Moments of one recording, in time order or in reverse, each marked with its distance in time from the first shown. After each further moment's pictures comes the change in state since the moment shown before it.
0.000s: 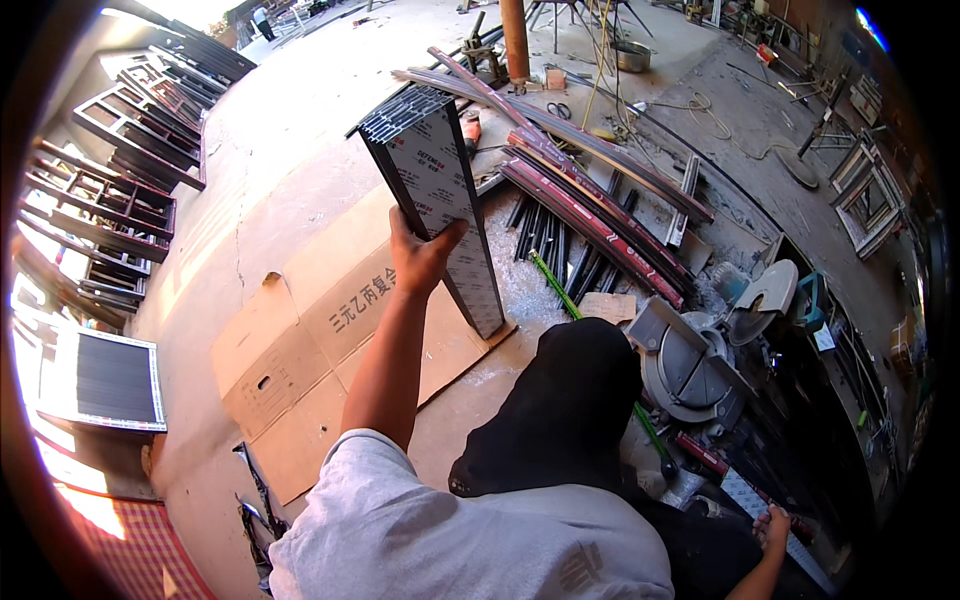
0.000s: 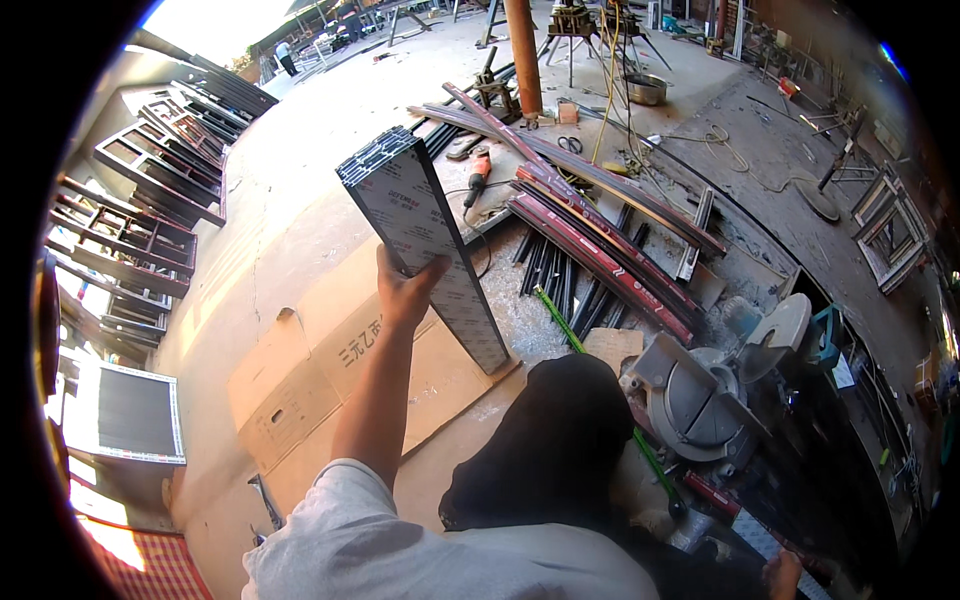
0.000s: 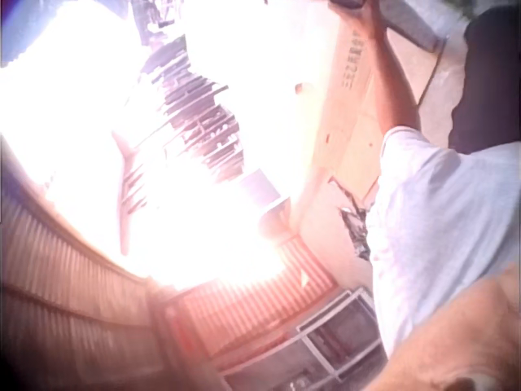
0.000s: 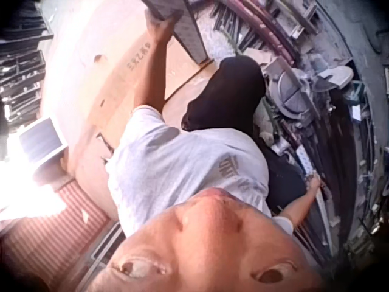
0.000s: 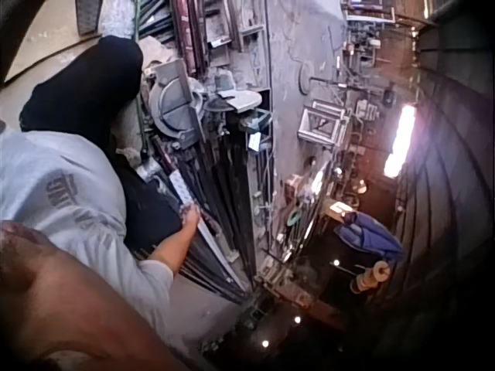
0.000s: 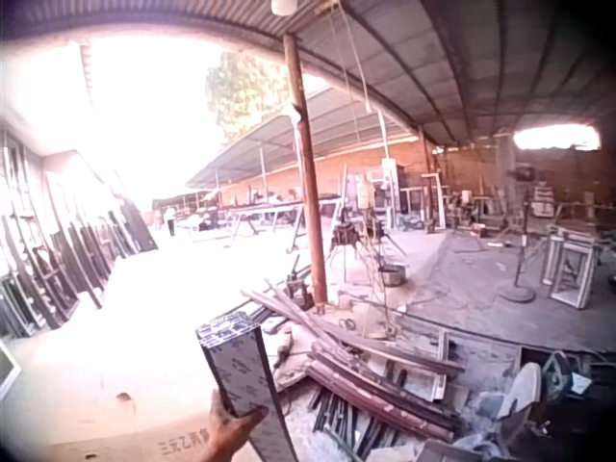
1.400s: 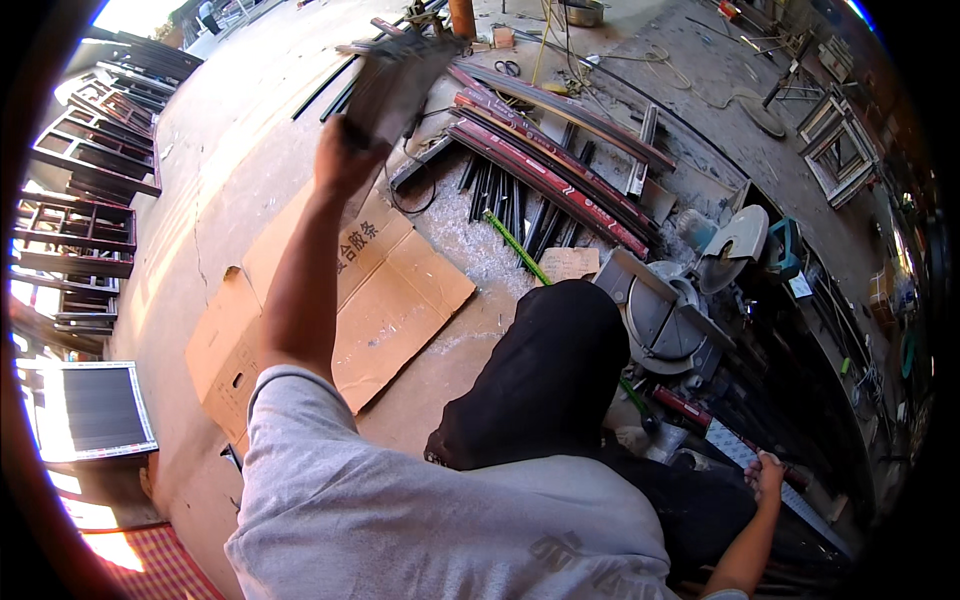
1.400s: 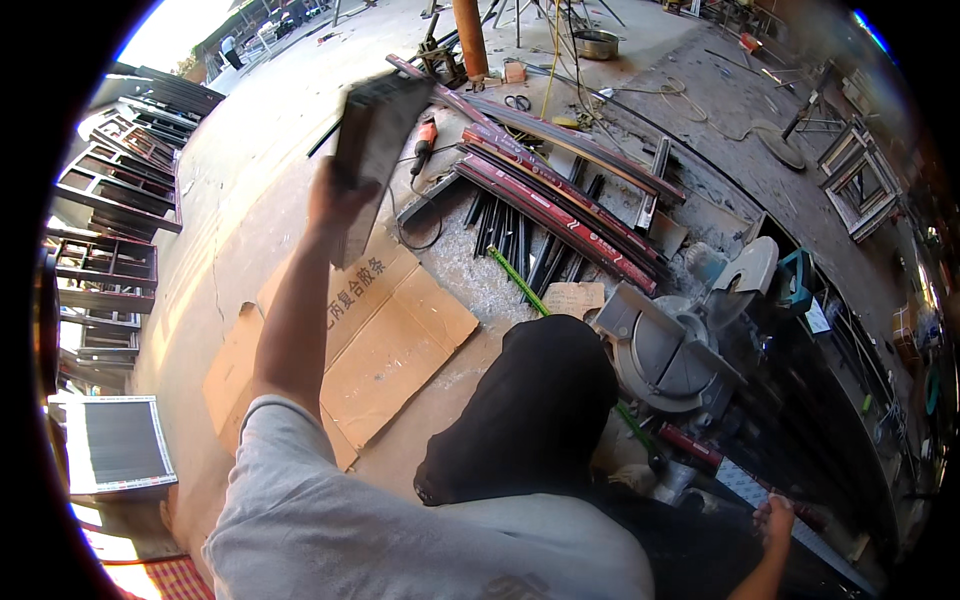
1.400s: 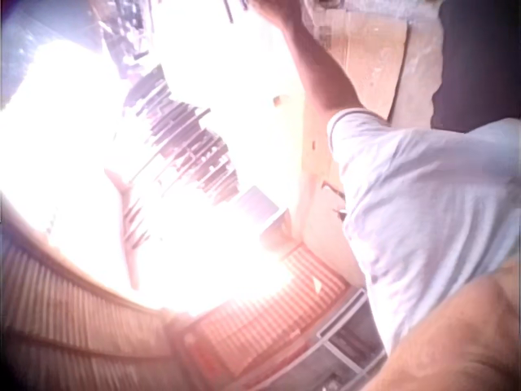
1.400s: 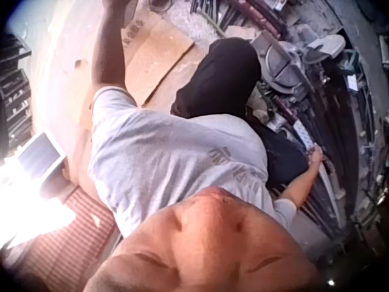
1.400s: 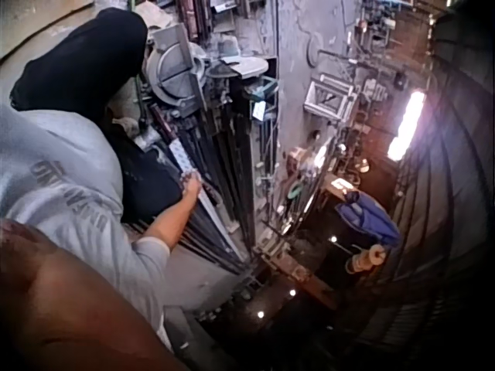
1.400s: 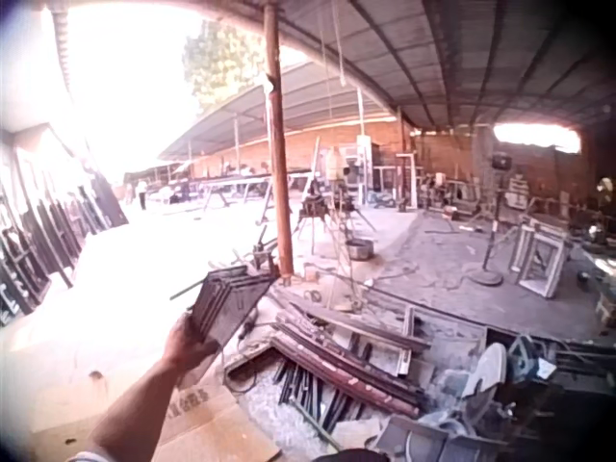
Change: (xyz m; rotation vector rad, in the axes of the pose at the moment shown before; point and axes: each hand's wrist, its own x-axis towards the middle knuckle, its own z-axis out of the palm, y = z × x) left_hand 0.113 -0.022 -0.010 0.720 -0.199 0.191; right_hand -0.022 -0.030 0.023 -0.043 0.010 -0.043
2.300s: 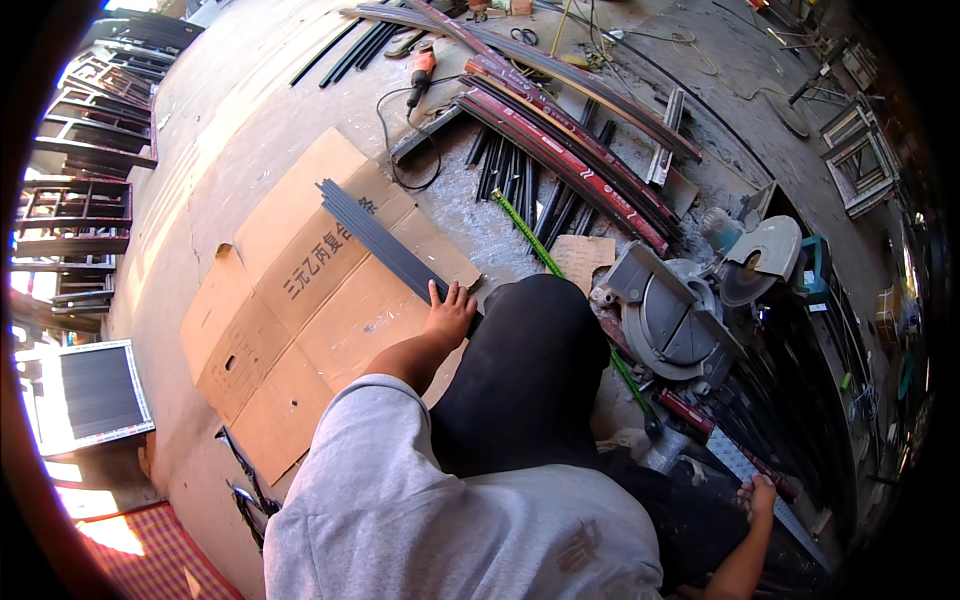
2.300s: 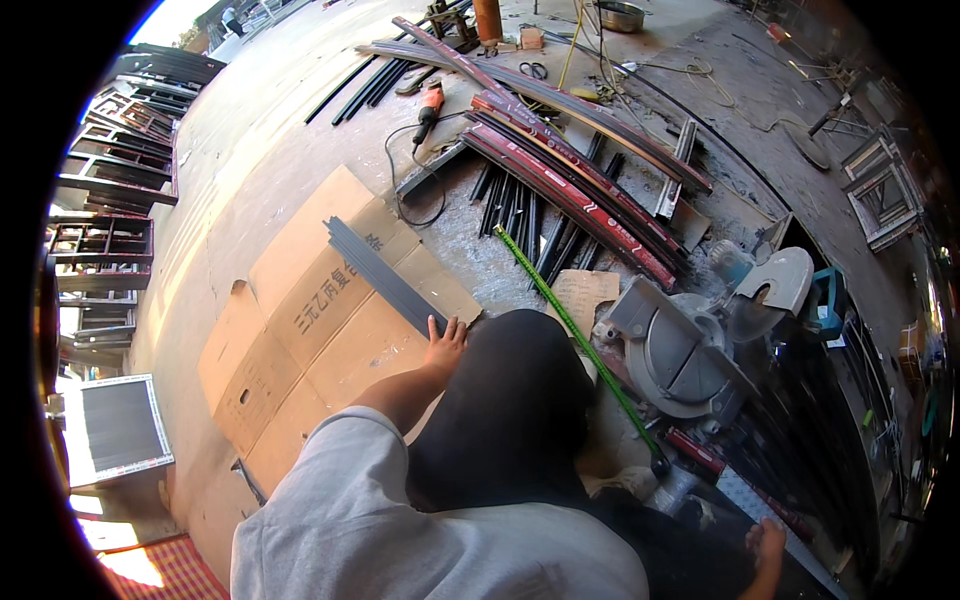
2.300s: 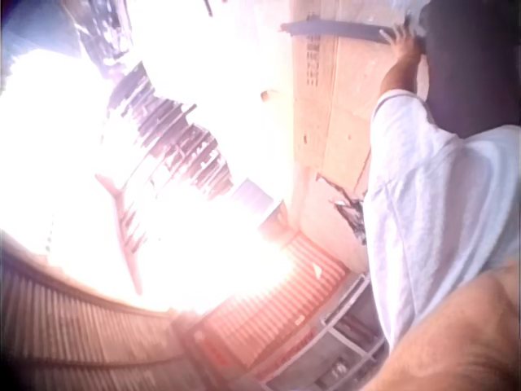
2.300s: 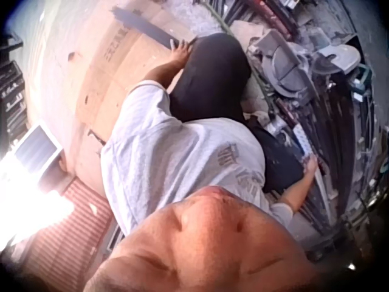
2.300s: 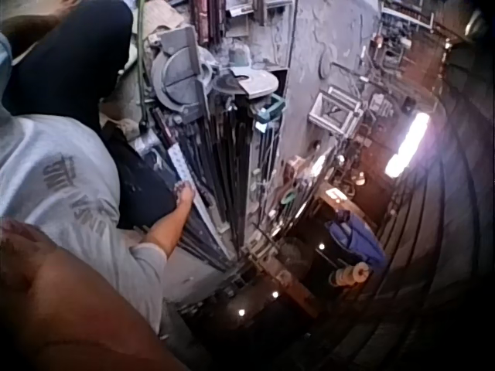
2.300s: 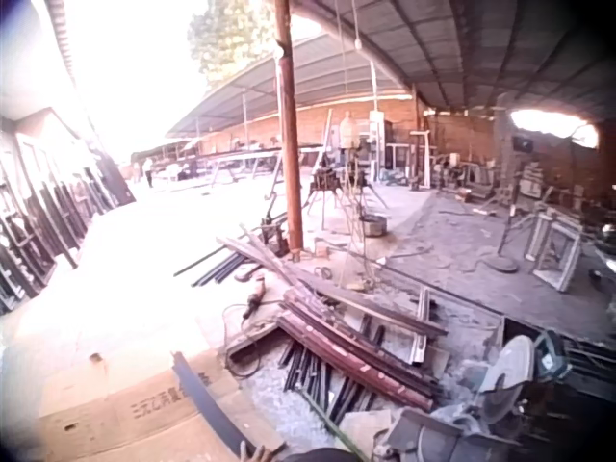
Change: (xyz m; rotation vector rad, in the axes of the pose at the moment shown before) left_hand -0.343 -0.093 0.234 0.685 -0.822 0.480; right_hand 0.005 0.003 0.002 -0.080 0.012 0.111
